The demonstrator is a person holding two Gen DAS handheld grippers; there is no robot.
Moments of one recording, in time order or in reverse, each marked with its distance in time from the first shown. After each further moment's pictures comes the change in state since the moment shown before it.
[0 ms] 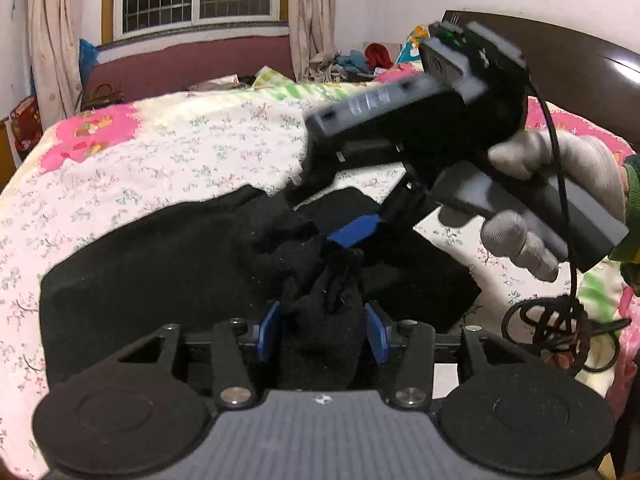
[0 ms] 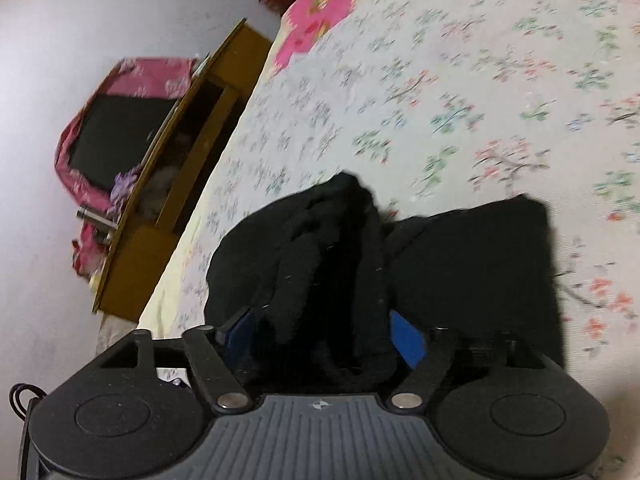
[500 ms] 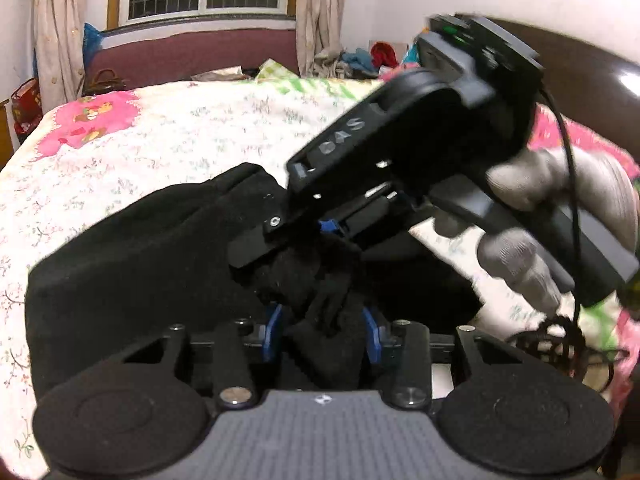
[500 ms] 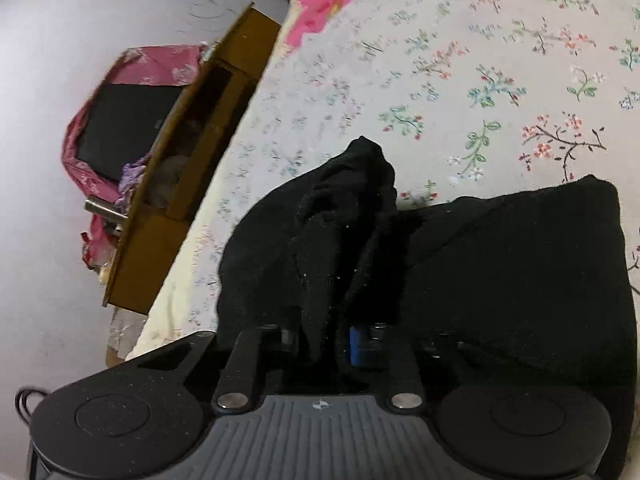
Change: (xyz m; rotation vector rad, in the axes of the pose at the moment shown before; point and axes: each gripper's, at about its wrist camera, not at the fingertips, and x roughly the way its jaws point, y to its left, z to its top) left arm 0.003 0.002 0.010 -0.049 -0.009 -0.019; right arm 0.012 0.015 -0.003 -0.013 0.019 0.029
